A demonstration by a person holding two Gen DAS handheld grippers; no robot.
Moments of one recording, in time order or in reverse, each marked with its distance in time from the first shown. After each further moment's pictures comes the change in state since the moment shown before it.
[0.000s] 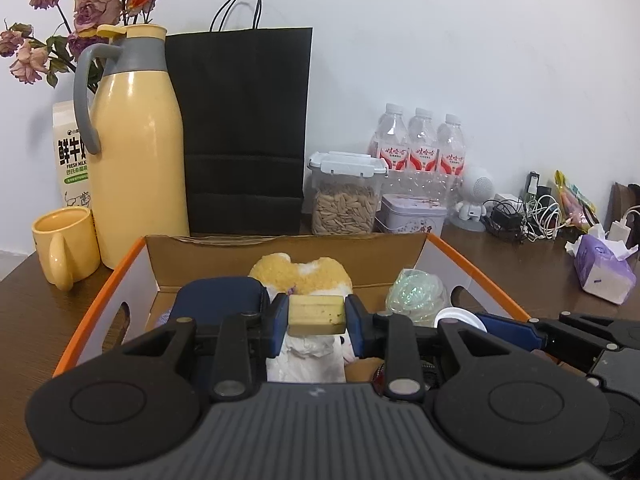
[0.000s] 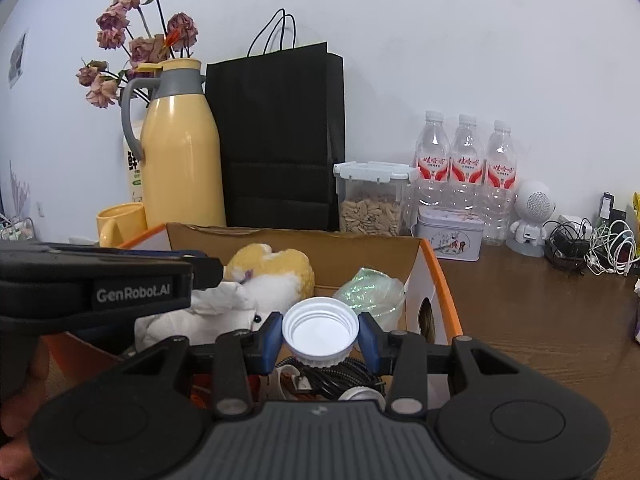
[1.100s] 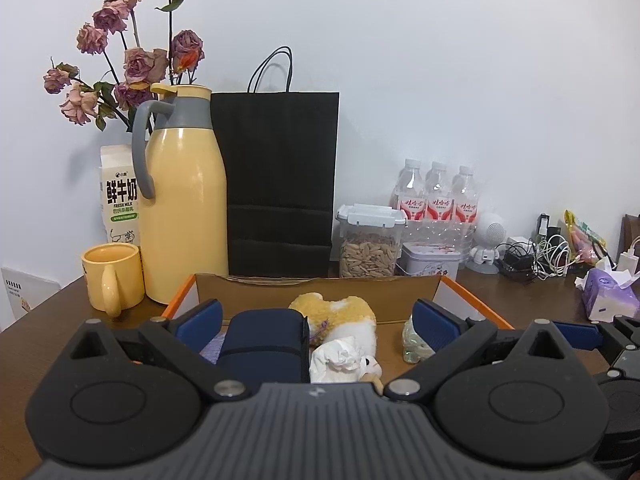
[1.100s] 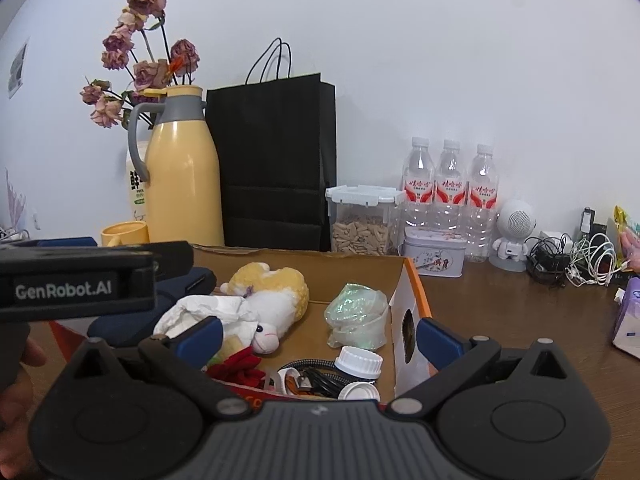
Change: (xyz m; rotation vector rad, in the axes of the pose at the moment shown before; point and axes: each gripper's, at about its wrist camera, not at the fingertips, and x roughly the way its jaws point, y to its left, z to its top) left arm -0.054 0.007 -0.007 -0.016 -0.162 0.069; right arm -0.039 0.004 0.000 -0.001 -0.070 -0.025
